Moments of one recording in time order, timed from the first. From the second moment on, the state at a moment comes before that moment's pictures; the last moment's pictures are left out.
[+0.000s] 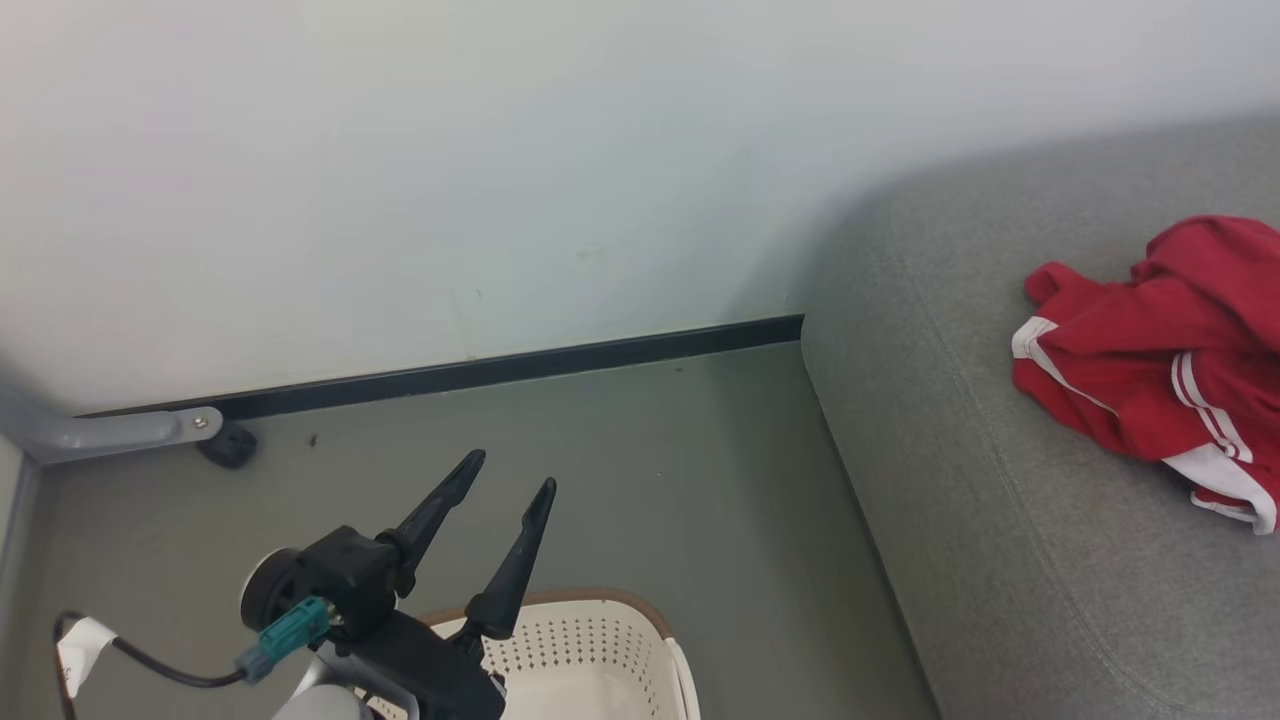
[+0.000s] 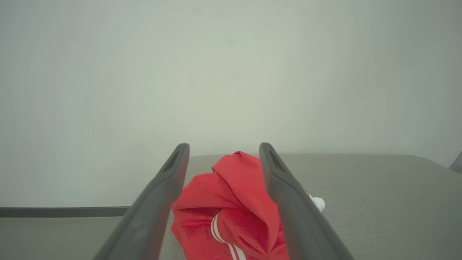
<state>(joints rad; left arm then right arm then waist) -0.40 0.35 -0.67 0.18 -0.64 -0.01 -0.21 -0.47 -0.65 0.19 0.52 0.54 0.12 -0.25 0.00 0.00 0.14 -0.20</state>
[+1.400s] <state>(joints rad) -0.11 0.38 -0.38 0.16 -0.76 0.10 -0.25 -0.01 -0.40 0.13 0.10 0.53 -0.04 -0.25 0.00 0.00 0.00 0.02</state>
